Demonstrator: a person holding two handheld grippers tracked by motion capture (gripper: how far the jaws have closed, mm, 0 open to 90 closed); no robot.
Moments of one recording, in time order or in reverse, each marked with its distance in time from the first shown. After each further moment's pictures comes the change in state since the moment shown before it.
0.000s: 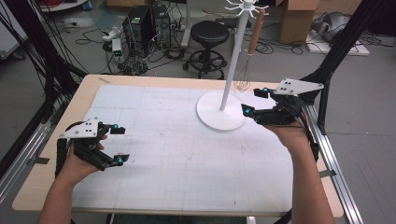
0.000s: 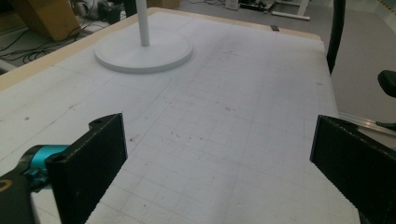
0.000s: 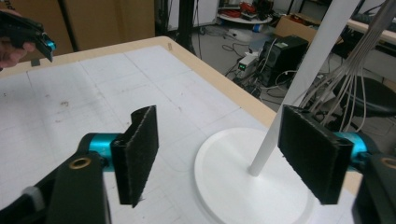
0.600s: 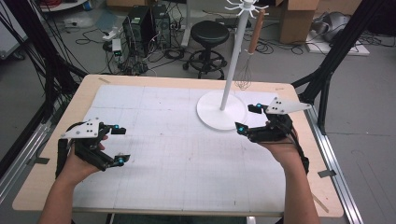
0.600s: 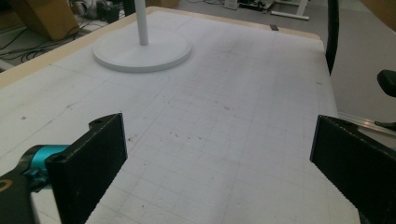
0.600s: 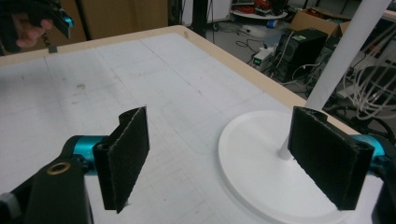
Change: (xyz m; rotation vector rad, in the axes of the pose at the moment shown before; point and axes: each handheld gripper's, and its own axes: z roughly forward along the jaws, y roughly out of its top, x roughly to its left) left arm 0.000 -0.001 0.002 0.002 -0.006 0.001; right arm 0.016 -0.043 0.014 -0.006 0.045 0.019
